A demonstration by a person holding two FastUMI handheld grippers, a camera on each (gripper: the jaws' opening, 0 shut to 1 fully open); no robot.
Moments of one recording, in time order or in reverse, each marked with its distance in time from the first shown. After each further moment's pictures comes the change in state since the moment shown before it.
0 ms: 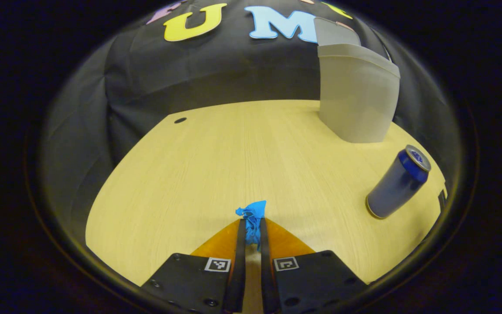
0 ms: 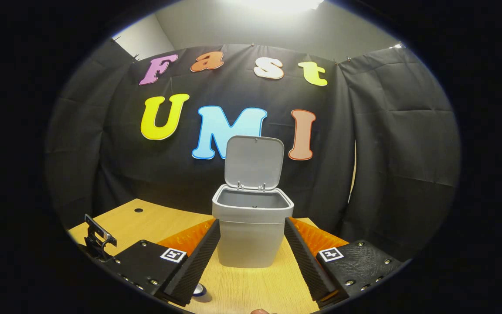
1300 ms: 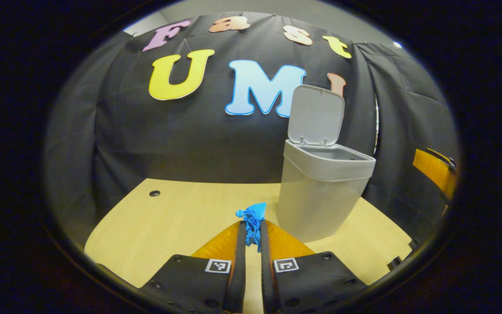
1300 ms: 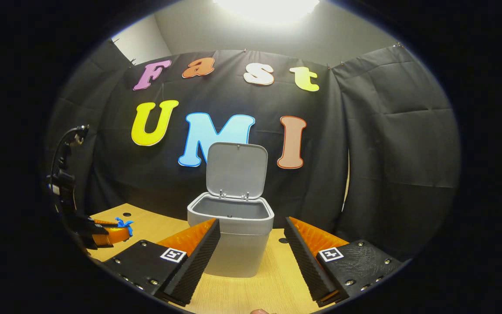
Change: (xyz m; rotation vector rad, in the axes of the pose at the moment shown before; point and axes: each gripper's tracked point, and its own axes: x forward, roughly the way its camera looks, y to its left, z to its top) left arm -0.065 -0.113 0.244 -0.082 -0.399 -0.168; right arm 0.029 -0.050 0.003 -0.015 -0.073 -0.021
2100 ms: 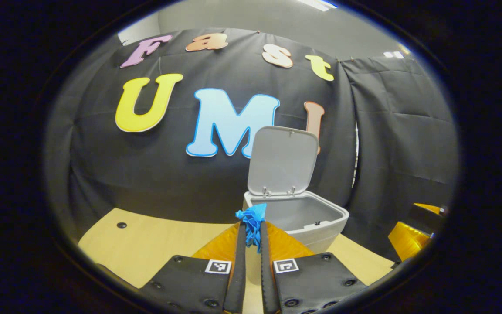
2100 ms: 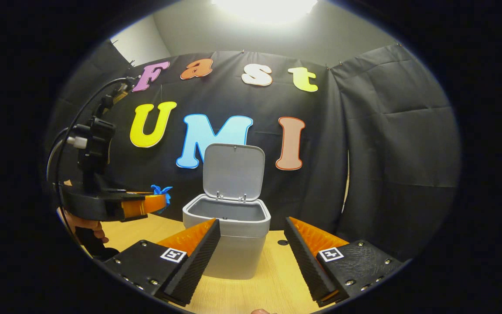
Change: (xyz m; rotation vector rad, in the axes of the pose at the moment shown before) left arm 0.055 -0.092 0.114 0.007 -0.184 -0.171; right arm 0.004 -0.012 0.001 -0.002 -0.010 -0.021
